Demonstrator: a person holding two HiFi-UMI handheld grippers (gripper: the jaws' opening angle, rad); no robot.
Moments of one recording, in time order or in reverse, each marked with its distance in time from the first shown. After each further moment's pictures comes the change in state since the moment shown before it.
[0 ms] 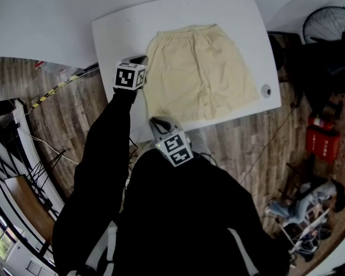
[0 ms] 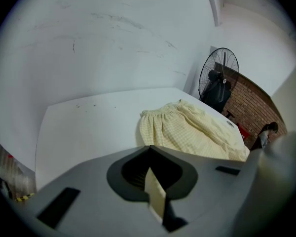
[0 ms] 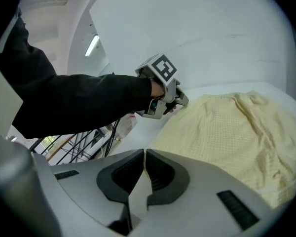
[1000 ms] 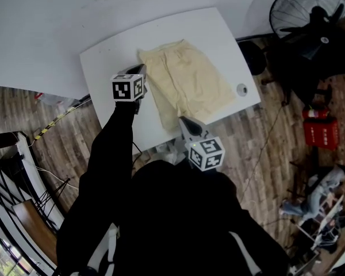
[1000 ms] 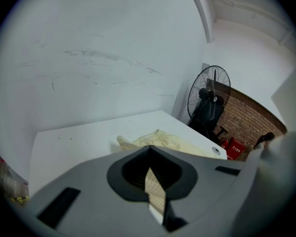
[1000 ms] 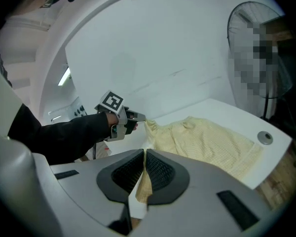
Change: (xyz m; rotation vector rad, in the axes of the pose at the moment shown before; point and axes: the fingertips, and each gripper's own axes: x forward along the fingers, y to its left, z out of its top) left arm -0.036 -0.099 0.098 -0.015 -0.174 -0.051; right arm -0.167 -0.122 0.032 0.237 -0.329 -0.267
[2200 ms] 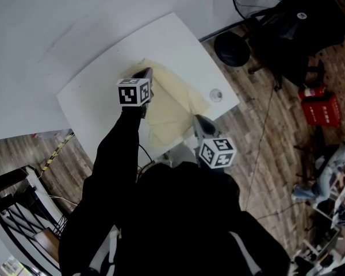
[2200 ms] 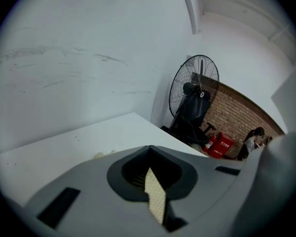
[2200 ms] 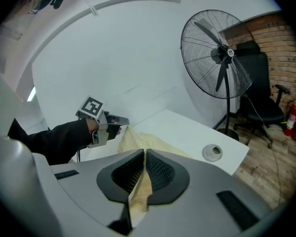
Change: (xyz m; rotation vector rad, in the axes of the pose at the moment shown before) left arm 0.126 -0.147 0.076 0.112 0.048 -0.146; right arm -0.060 -0.185 0.044 0.225 -0.105 -0.261
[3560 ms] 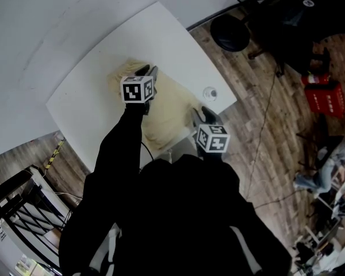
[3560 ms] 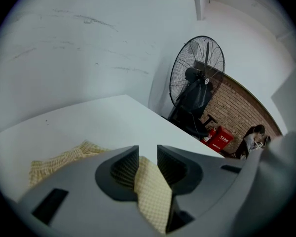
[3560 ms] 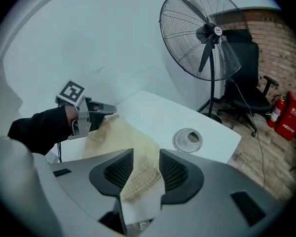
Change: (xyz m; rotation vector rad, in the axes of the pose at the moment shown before) left arm 0.102 -0.020 -0.033 -0.011 0.123 -0.034; right arm 0.055 -0.104 -0.042 0.071 0.211 -0.188
